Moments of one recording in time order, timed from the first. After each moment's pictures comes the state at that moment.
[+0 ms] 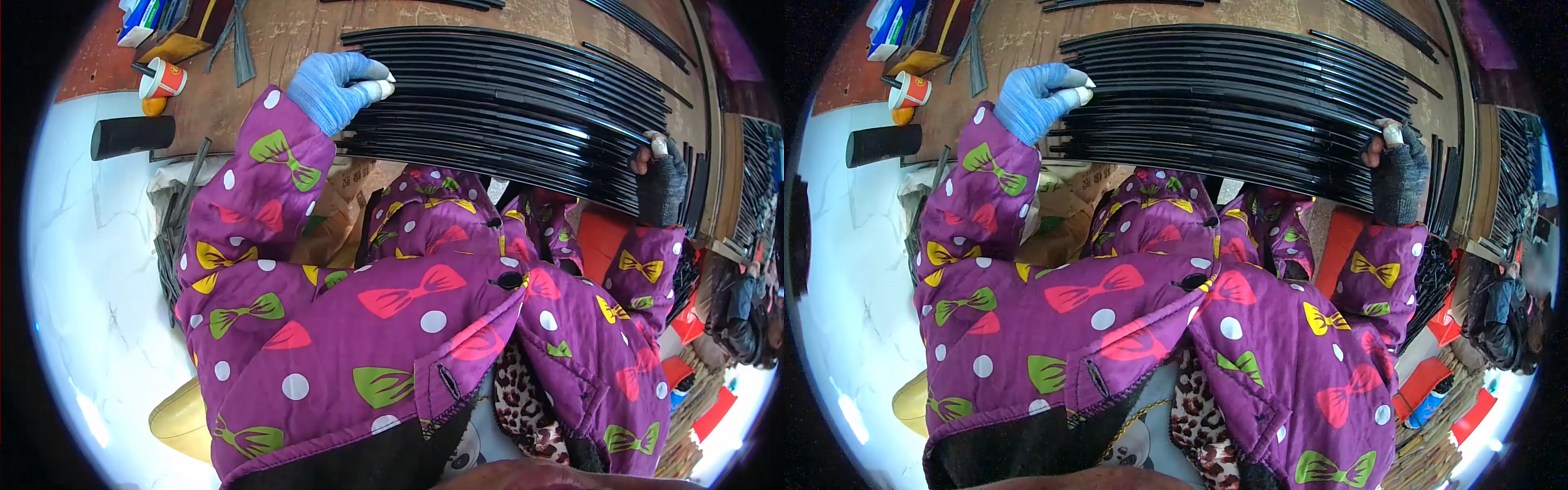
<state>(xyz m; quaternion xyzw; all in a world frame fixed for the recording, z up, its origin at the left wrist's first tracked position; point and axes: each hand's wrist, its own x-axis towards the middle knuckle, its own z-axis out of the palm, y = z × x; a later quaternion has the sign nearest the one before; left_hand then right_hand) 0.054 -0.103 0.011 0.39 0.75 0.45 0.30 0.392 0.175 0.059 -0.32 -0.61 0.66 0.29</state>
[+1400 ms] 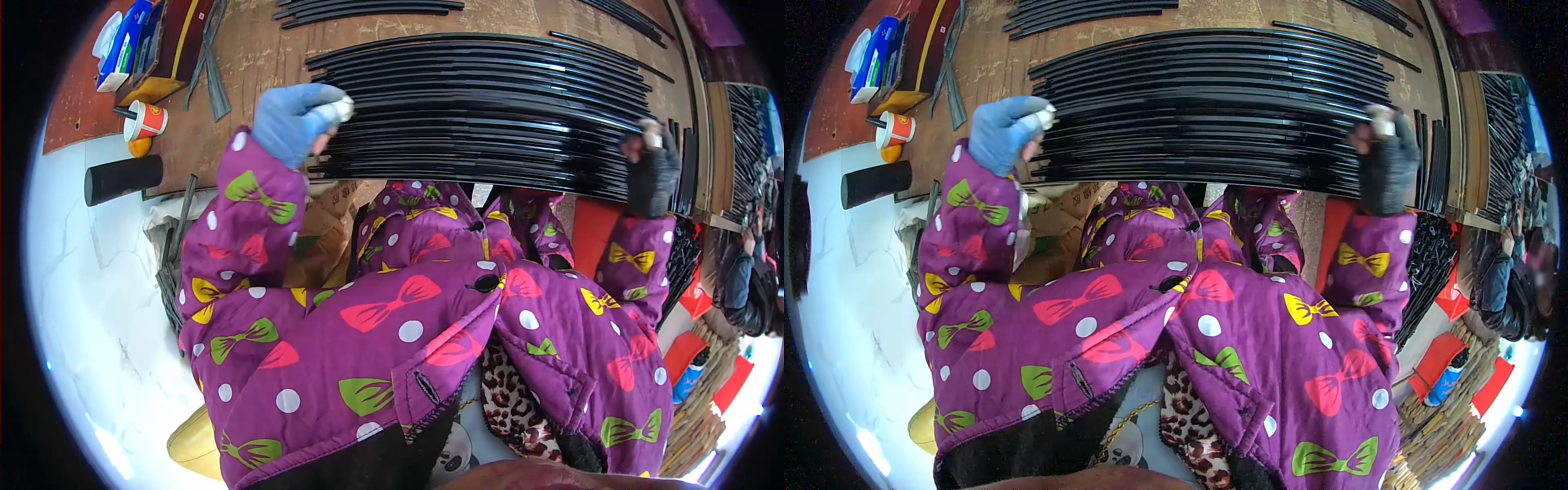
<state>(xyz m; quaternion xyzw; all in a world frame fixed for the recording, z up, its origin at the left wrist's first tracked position) 0.058 -0.107 0.031 0.31 0.71 0.49 0.41 0.401 0.173 0.059 -0.33 -0.63 0.59 0.39</state>
